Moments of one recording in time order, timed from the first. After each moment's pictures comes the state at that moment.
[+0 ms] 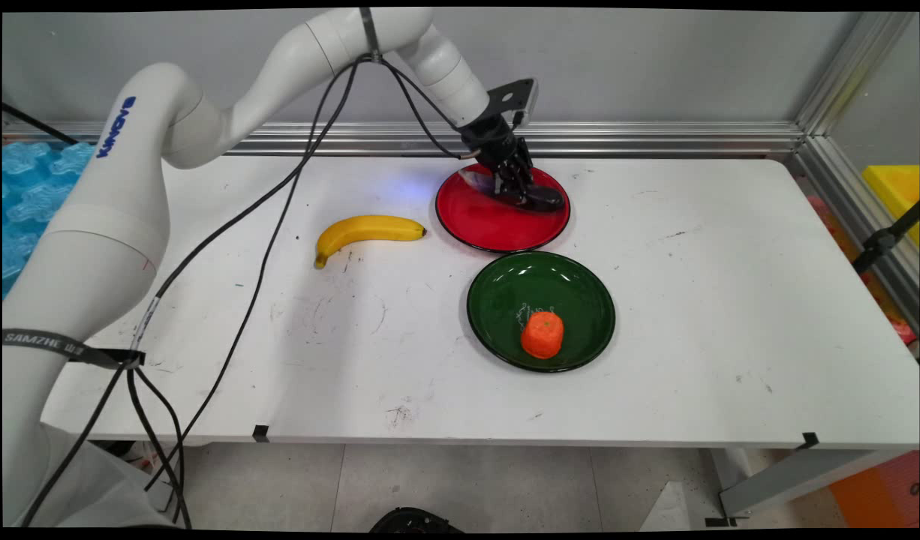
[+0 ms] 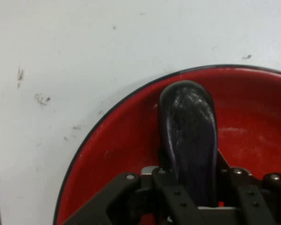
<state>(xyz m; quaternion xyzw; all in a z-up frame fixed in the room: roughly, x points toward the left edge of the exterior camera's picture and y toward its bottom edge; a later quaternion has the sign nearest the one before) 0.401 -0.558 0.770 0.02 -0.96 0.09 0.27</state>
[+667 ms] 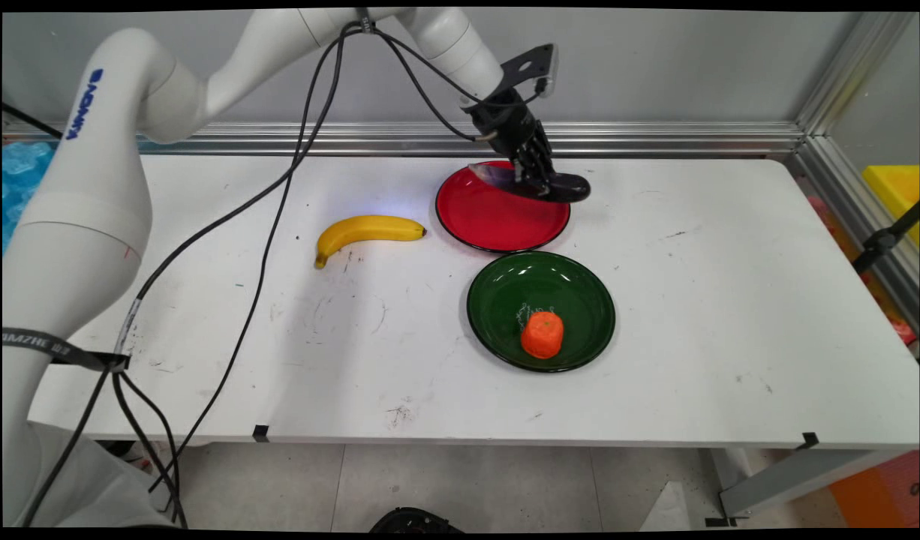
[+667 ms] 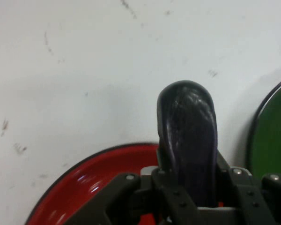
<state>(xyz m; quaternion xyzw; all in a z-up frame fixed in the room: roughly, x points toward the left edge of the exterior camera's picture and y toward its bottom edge) 0.365 -0.507 0.835 0.06 -0.95 0.08 0.30</state>
